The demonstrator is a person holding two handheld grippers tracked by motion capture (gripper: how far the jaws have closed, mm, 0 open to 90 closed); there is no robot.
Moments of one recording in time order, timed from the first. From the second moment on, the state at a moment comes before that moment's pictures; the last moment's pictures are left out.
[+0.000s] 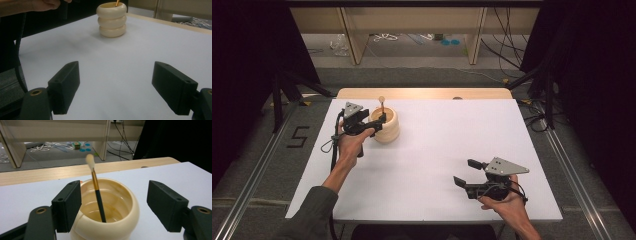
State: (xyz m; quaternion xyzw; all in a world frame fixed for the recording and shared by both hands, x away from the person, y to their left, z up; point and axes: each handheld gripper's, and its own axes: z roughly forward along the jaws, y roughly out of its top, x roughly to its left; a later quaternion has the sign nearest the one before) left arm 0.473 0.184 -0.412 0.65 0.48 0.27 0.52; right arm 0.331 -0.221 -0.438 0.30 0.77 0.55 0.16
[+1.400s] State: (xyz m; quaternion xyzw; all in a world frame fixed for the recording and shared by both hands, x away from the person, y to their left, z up) left arm 0.385 0.186 -0.418 0.68 0.43 0.23 0.55; right arm 0.330 -0.226 -0.434 0.32 0.76 0.55 0.16
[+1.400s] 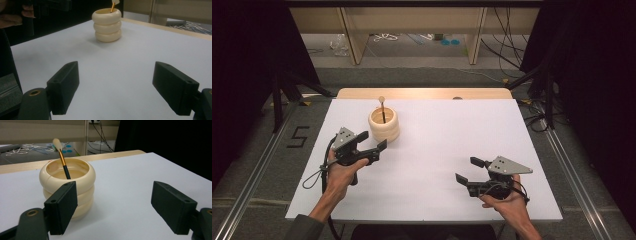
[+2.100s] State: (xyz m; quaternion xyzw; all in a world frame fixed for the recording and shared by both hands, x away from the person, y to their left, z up) left arm 0.358 0.178 -0.429 0.70 0.40 0.22 0.54; right arm 0.330 -0.225 -0.434 0.32 0.75 0.55 0.17
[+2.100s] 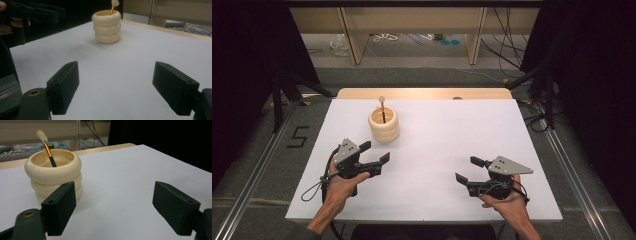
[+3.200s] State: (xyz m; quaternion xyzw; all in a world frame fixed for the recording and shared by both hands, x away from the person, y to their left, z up) left arm 0.330 0.165 -0.435 0.72 0.37 0.23 0.54; right arm 0.328 -0.225 -0.432 0.32 0.75 0.56 0.18
